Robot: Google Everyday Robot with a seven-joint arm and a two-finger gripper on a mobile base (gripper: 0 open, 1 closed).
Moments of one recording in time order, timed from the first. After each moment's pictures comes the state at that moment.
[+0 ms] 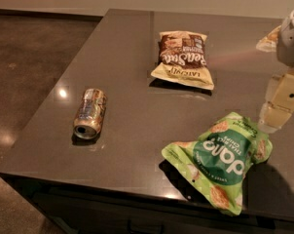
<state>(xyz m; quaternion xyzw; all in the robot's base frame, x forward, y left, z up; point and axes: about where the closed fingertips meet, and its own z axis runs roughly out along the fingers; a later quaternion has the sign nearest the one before) 0.438 -0.217 0.977 -0.60 0.78 -0.03 0.16</state>
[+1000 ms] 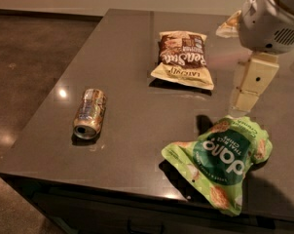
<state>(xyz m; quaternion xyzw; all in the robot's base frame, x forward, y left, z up) 0.462 -0.150 0.991 -0.68 0.71 -0.01 0.19</state>
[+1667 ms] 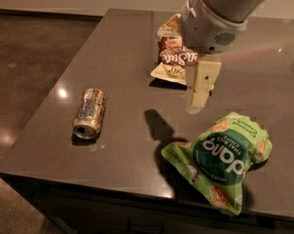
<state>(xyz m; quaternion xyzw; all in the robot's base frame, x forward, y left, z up) 0.481 -0.062 0.979 -0.78 0.58 0.01 0.21</state>
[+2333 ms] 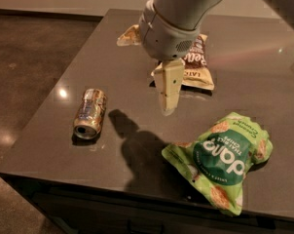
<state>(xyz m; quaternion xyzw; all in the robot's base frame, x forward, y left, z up) 0.488 0.004 0.959 -0.86 0.46 0.02 0.21</state>
